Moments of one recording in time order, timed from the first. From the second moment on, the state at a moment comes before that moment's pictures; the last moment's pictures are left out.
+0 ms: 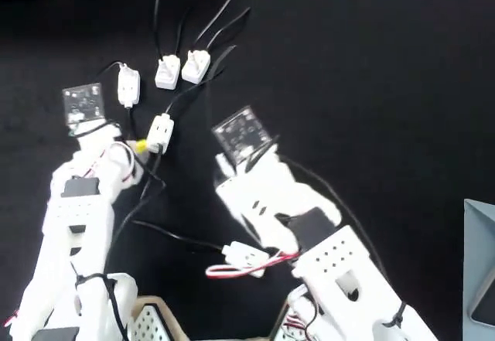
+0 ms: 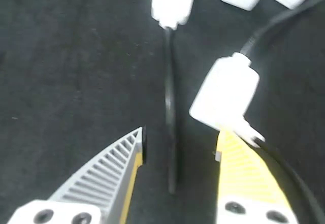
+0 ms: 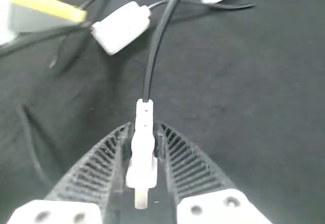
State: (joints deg) left arm -9.7 -39.1 64.3 30.9 4.1; right arm -34.5 -55.6 65.3 43.3 6.3
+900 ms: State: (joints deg) left arm 5.7 -77.1 86.5 30.9 -1.8; right arm -45.0 -55.8 68.8 39.5 6.3
